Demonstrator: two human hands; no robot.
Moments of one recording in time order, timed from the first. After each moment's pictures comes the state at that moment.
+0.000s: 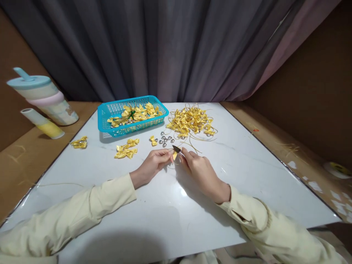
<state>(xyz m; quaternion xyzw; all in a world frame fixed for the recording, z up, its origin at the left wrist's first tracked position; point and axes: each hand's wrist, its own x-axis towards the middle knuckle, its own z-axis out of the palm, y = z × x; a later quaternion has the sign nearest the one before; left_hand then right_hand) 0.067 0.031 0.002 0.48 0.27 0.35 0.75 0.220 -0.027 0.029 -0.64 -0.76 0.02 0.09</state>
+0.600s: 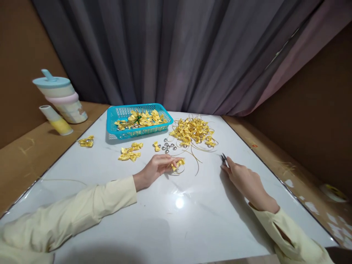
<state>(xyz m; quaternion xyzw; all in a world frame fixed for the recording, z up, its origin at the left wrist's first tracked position) 0.062 0.029 0.009 0.43 0.24 0.35 0.79 0.334 -0.034 0.031 -0.79 -0.60 -0.05 -0.12</state>
